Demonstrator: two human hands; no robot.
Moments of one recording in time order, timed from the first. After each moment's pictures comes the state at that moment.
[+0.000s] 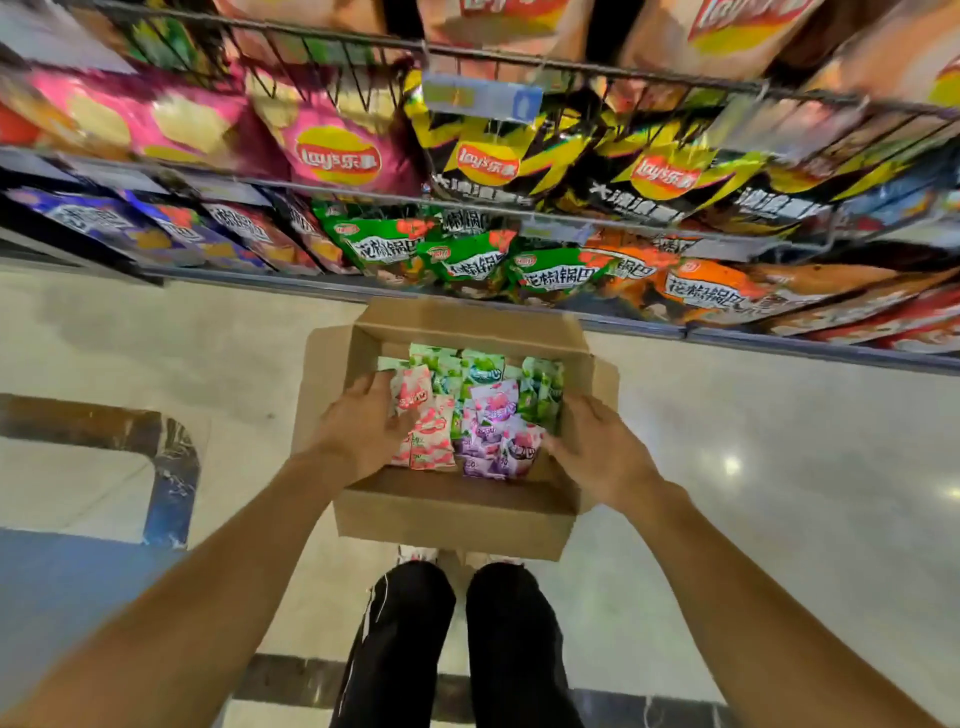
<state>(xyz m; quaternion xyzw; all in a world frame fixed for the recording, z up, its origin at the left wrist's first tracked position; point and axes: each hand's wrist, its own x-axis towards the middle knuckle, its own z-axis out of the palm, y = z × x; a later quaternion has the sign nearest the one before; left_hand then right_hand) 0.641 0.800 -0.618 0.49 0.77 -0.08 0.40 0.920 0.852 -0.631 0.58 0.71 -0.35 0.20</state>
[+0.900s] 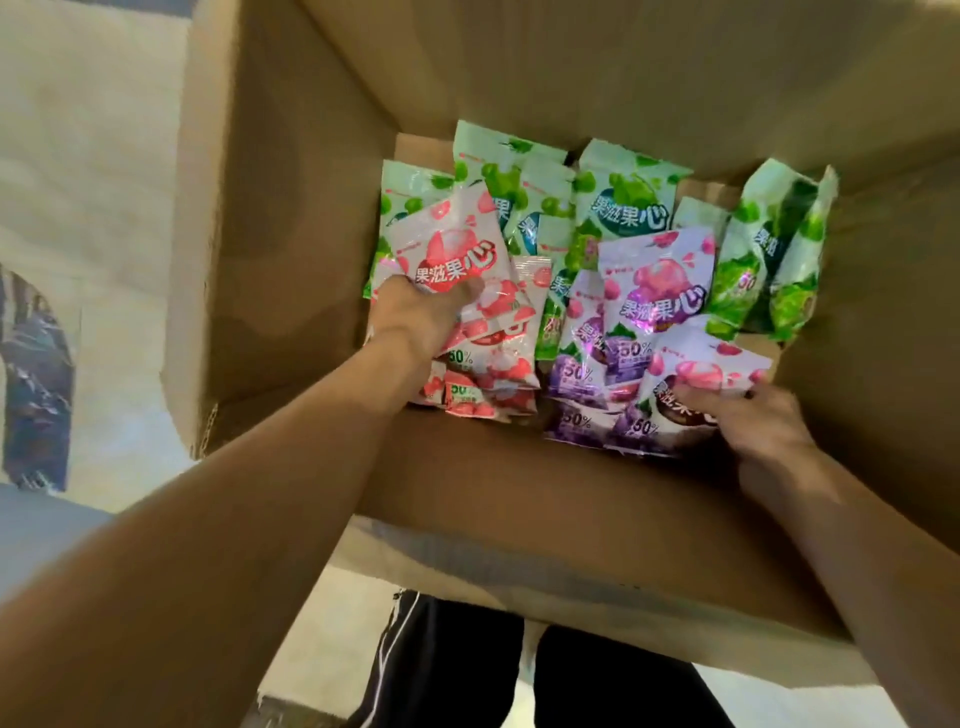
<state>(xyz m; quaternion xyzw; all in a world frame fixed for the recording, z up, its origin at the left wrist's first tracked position) 0.619 0.773 -1.071 0.05 0.85 0.22 0.47 0.922 0.792 -1.089 0.79 0.26 -0.55 -0.09</state>
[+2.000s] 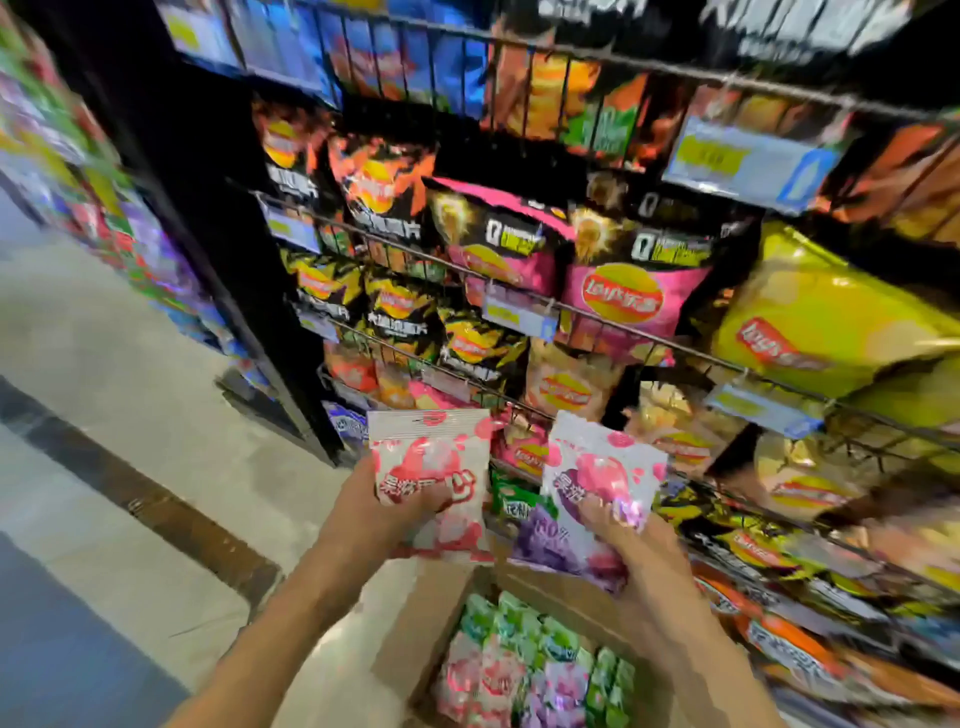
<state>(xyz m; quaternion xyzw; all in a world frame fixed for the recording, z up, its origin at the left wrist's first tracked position) 0.505 0.754 -0.323 0.22 0.68 0.56 0.42 0.722 0.878 -0.340 0.45 0.44 -0.73 -0.26</state>
